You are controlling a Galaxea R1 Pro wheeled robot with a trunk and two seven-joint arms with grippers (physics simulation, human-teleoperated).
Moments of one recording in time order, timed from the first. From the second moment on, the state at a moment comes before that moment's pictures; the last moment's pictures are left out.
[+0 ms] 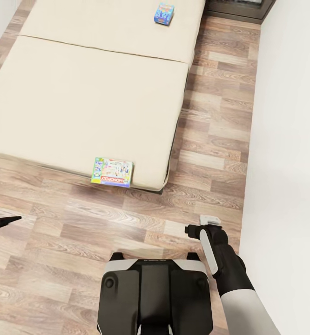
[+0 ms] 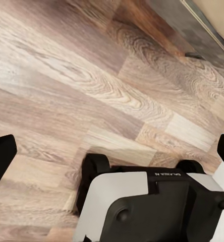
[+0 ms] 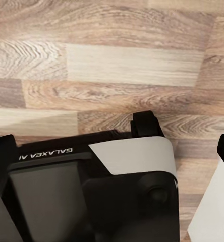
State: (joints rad) left arm -1.15 0.83 0.22 0.00 -0.07 0.33 -1.19; right arm -0.61 0.17 -0.04 -1.17 -0.10 0.85 -0.26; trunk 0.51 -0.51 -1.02
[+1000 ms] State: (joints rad) left arm -1.06 0.49 0.14 -0.01 -0.10 0.15 -0.25; right arm -0.61 0.17 -0.05 -1.10 -0.10 0.83 -0.26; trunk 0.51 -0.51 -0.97
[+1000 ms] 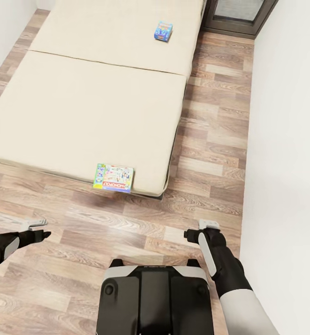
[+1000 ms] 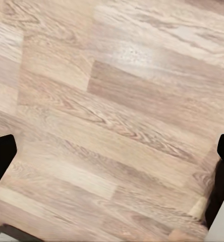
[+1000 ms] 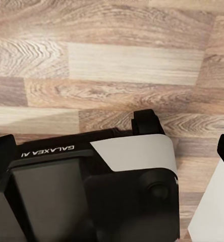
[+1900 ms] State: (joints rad) left arm -0.99 0.39 0.13 -0.01 -0.10 0.03 -0.01; right arm -0.61 0.17 -0.05 -1.10 -0.10 0.83 -0.26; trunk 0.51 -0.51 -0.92
